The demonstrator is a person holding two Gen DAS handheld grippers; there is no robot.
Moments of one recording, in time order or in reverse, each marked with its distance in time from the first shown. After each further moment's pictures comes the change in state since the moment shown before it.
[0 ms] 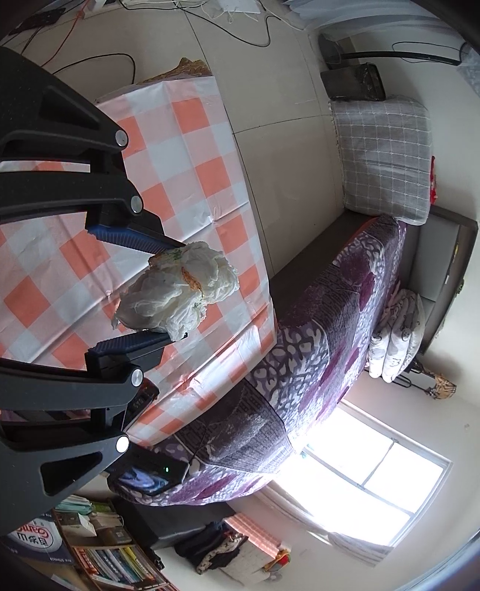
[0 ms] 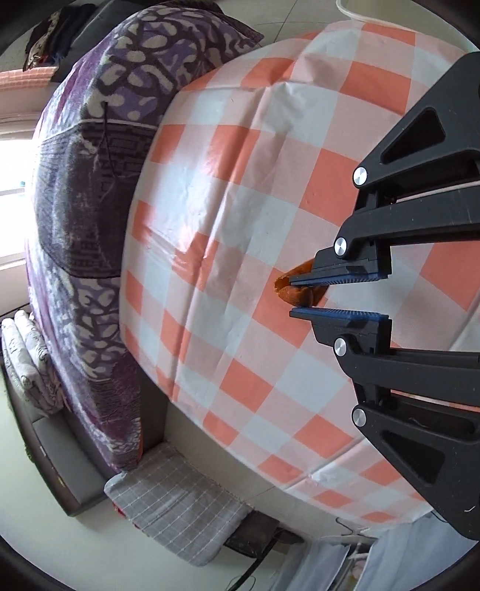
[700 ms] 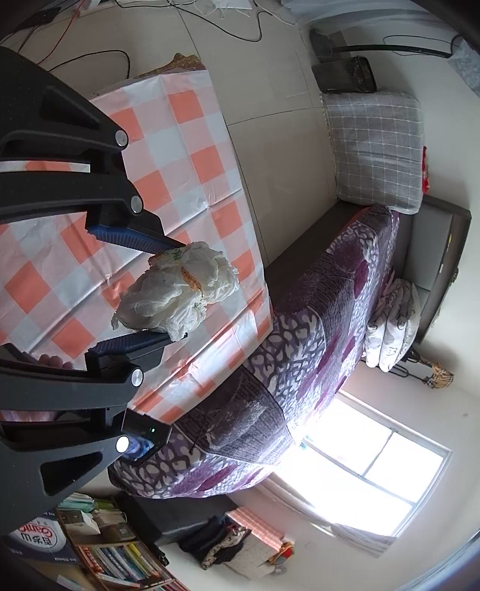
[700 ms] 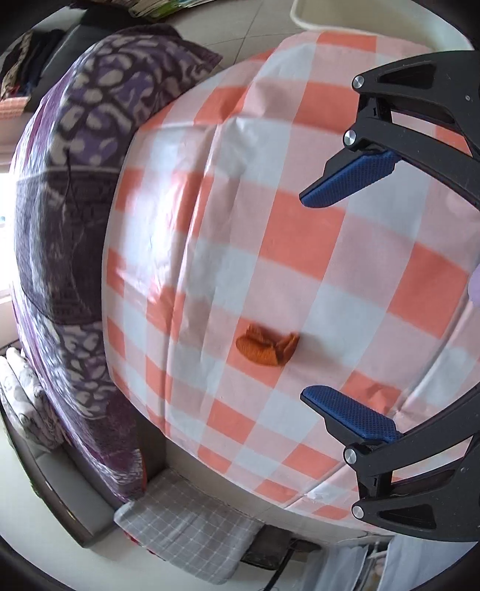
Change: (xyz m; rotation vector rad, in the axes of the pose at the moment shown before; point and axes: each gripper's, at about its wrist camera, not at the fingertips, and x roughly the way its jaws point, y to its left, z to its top) left arm -0.008 -0.017 0.002 0.012 -0.015 -0.012; right arm 0.036 -0.008 -0.018 0.073 0.110 -0.115
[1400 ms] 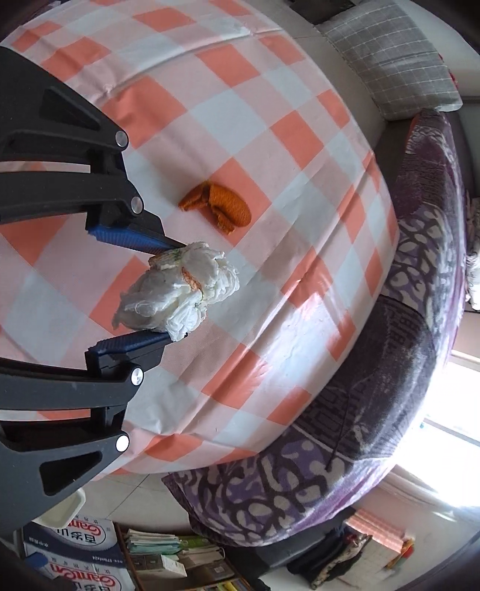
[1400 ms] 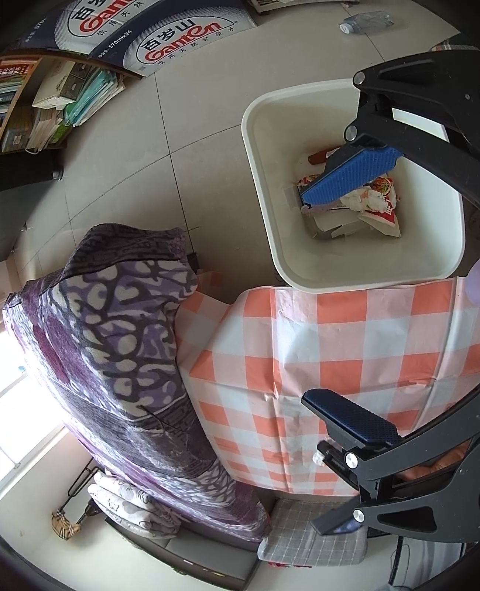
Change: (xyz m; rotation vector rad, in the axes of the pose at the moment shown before) left arm 0.214 -0.174 -0.102 0.273 0.303 0.023; right arm -0.151 -0.291 -0.032 0.524 -0.028 -0.046
